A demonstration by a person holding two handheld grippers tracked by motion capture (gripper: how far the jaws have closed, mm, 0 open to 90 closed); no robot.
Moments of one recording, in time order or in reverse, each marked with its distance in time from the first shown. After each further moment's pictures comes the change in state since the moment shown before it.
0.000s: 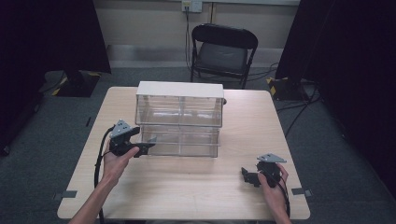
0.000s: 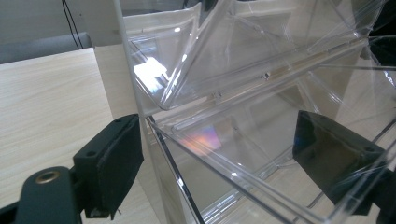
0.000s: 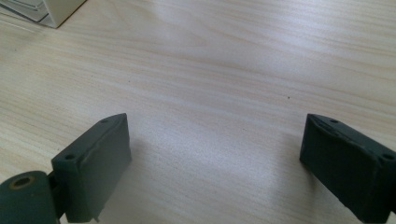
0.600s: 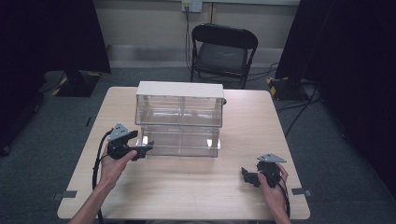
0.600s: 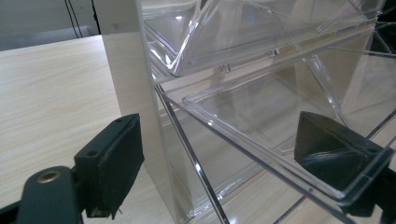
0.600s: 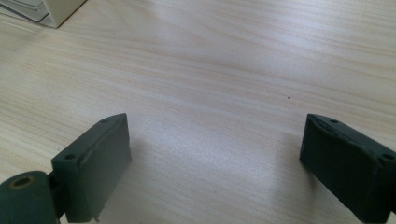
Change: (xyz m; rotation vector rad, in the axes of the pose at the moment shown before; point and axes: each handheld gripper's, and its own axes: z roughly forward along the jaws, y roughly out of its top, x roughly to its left) left arm 0.004 -0.013 -0.003 0.019 0.003 -0.003; right arm 0.000 0.000 0.000 0.000 -0.001 0.000
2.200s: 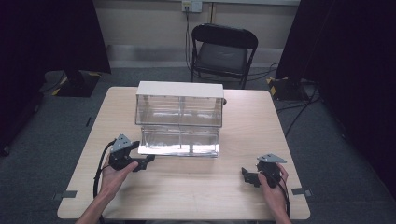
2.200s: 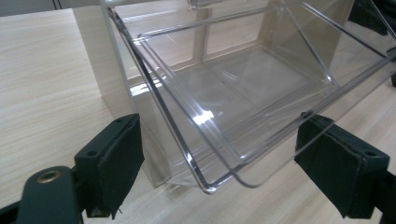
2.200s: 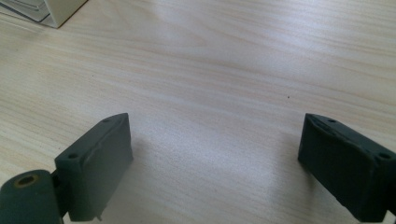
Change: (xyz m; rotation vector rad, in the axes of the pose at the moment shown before) left arm -0.012 -0.028 -0.002 0.043 -0.033 0.001; right arm 0.000 -0.001 -0.001 -0.004 0.004 0.000
